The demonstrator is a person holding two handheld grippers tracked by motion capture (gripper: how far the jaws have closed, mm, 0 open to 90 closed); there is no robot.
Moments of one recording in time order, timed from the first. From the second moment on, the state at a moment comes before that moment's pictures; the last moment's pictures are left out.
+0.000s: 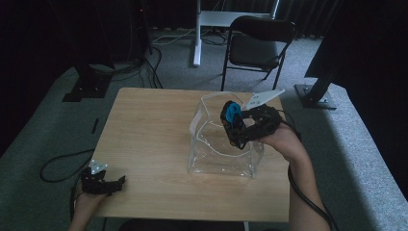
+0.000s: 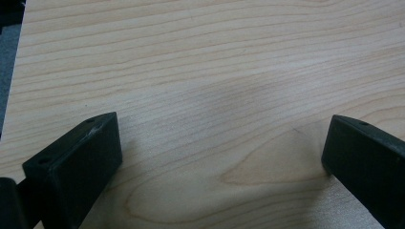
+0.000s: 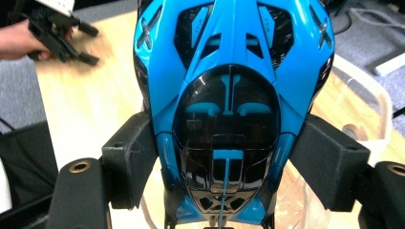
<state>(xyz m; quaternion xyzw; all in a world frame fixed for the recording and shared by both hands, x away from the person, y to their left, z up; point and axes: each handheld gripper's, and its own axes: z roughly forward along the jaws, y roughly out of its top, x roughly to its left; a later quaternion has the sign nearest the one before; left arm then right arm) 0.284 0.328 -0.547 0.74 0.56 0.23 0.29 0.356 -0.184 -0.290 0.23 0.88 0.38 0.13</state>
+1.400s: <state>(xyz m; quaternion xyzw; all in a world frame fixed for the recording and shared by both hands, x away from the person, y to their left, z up) 0.284 0.328 -0.548 0.74 0.56 0.23 0.29 0.403 -0.129 -0.352 0.19 0.96 0.17 0.09</state>
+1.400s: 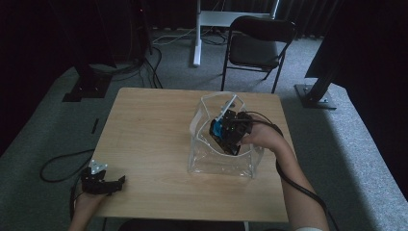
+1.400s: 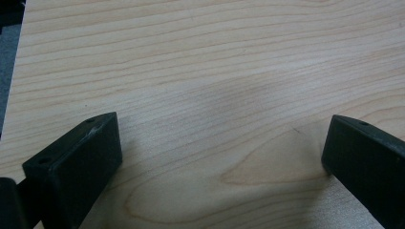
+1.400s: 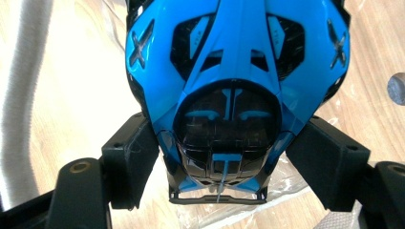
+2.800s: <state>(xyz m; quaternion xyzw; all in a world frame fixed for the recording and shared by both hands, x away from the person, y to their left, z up) 0.284 0.328 -0.548 0.74 0.56 0.23 0.29 0.423 -0.095 -0.389 0.15 0.99 0.00 0.08</state>
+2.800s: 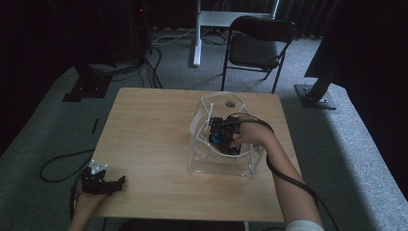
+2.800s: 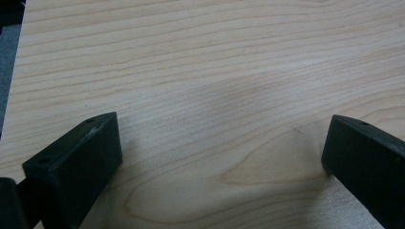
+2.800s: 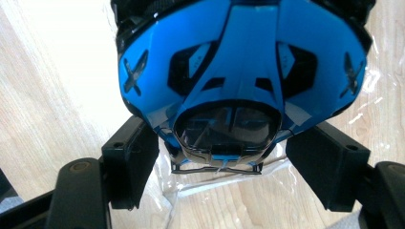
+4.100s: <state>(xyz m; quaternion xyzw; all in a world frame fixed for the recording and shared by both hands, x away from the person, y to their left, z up) 0.284 0.328 -0.548 0.74 0.56 0.23 0.29 0.424 -0.092 -0.406 0.15 0.99 -0.03 0.05</state>
